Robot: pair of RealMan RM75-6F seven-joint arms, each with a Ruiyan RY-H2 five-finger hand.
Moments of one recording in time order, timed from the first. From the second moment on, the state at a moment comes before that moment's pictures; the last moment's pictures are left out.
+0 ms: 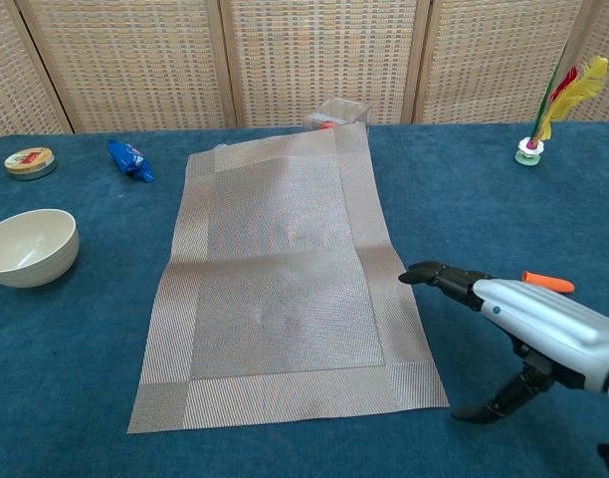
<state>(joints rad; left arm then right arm) -0.10 -1.31 -0.02 -1.48 1.54 1.58 0.13 0.38 -1.71 -0.02 -1.38 -1.56 1.15 0.03</state>
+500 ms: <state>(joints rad) -0.10 -1.31 -0.03 -1.48 1.54 1.57 0.12 0.39 -1.74 -0.01 -1.36 -1.53 1.13 0.03</state>
